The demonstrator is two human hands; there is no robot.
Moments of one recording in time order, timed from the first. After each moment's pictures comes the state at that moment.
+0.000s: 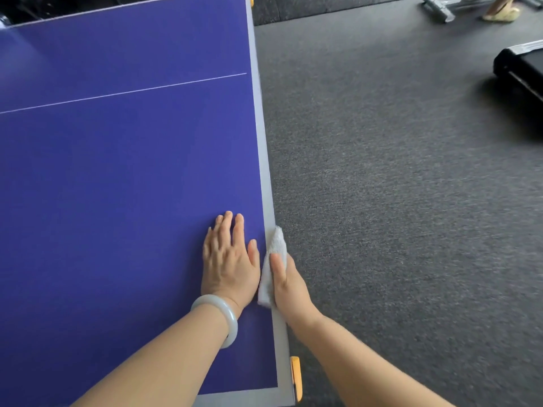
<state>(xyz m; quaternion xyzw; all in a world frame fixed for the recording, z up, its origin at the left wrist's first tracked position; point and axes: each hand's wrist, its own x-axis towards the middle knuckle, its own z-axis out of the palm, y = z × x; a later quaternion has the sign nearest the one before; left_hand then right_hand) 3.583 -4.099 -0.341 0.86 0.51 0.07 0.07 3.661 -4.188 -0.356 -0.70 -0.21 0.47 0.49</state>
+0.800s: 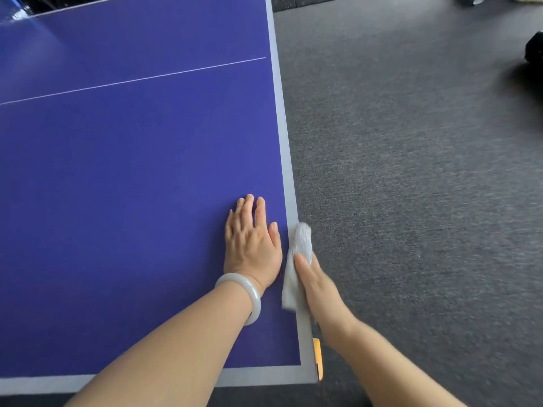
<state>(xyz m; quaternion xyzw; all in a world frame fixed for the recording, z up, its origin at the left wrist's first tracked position) 3.584 -4.101 -0.342 0.86 0.50 0.08 0.07 3.650 -4.229 -0.335 -0.63 -0.19 0.52 0.55</state>
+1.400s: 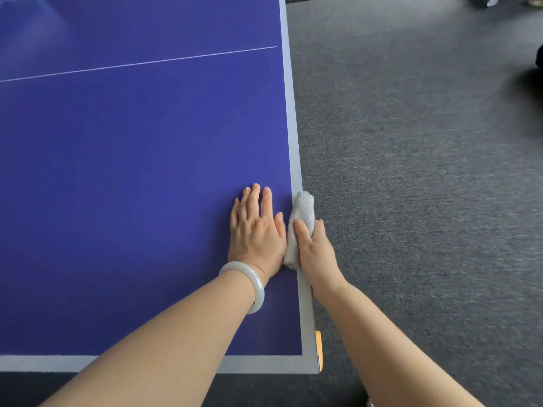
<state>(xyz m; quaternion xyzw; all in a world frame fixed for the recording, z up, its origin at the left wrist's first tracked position) 3.583 -4.099 -0.342 0.86 0.50 0.08 0.07 3.662 -4.182 -0.335 -0.71 -0.17 0.44 0.52</state>
